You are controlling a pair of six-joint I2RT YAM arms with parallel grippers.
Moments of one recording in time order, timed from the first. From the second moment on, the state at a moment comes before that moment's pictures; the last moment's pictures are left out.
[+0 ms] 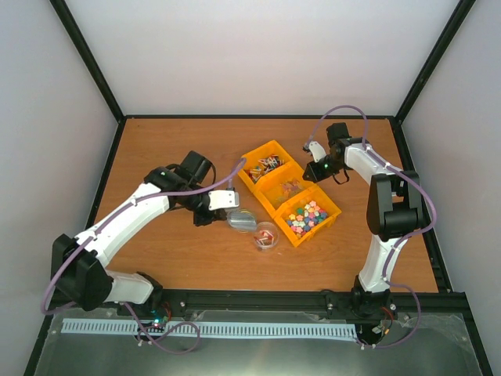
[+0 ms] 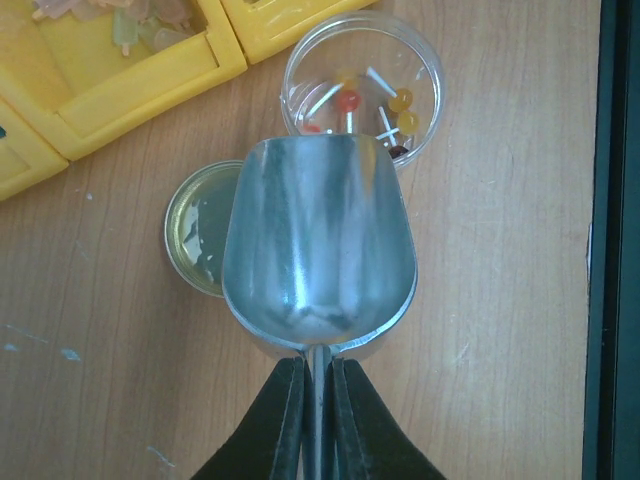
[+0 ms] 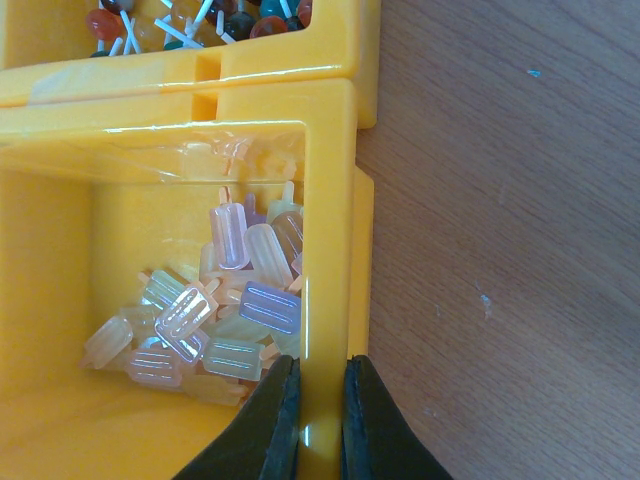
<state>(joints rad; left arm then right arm) -0.55 1.33 1.13 -1.01 0.43 0.83 0.14 1.93 1.43 -0.76 -0.46 -0.34</state>
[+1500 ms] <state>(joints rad) -0.76 2.16 2.28 -1.47 -0.03 0.45 0.14 1.92 1.41 -0.73 -0.49 -0.27</state>
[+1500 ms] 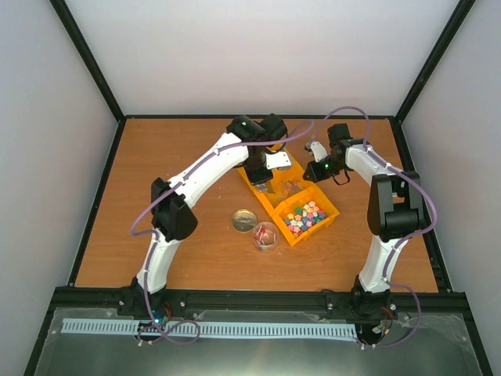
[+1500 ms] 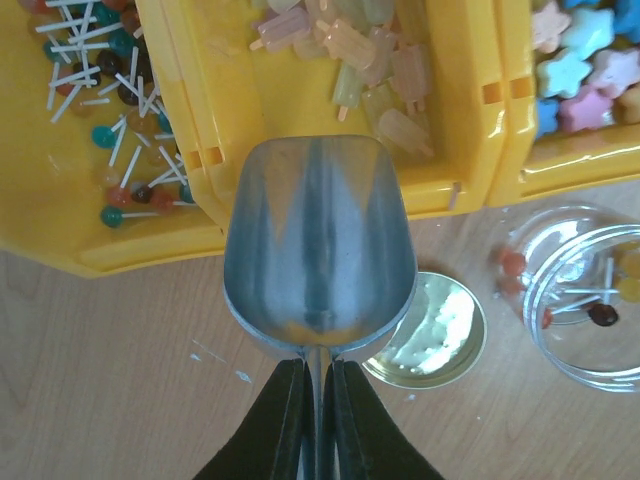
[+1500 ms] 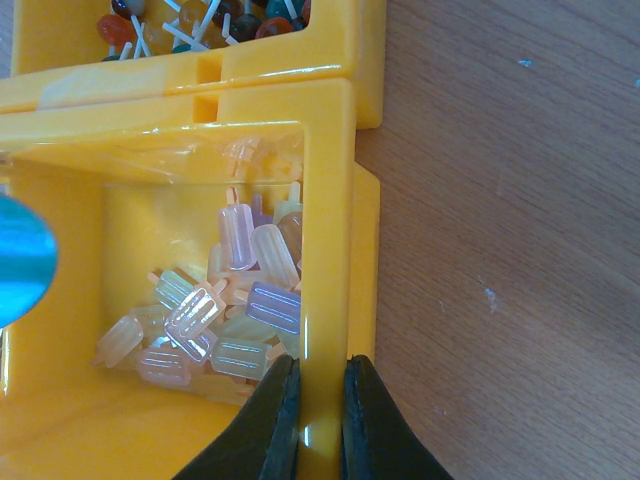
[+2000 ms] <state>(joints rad) -0.79 2.30 2.34 -1.47 -0.09 0.46 0.14 1.92 1.41 -0.73 -0.49 -0.27</state>
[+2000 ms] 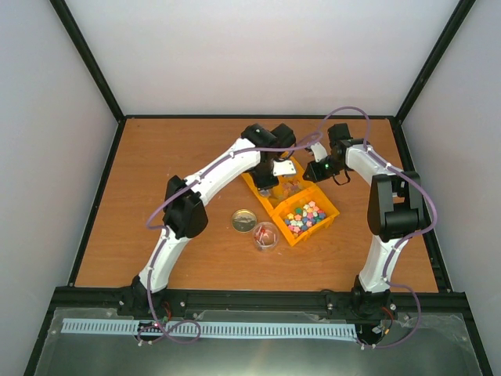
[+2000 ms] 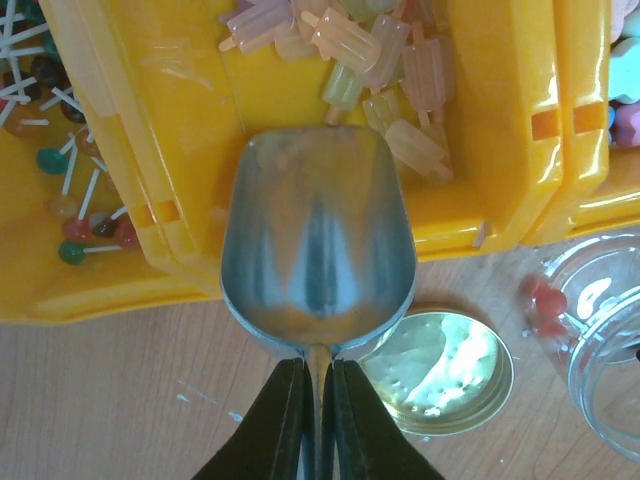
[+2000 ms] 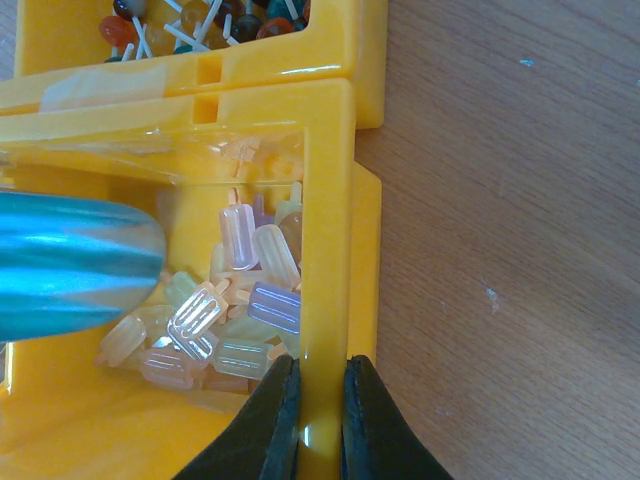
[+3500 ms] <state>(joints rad) -0.73 2.11 1.58 -0.37 0.27 0.41 0.10 1.92 1.41 -0.69 -0.45 -0.26</state>
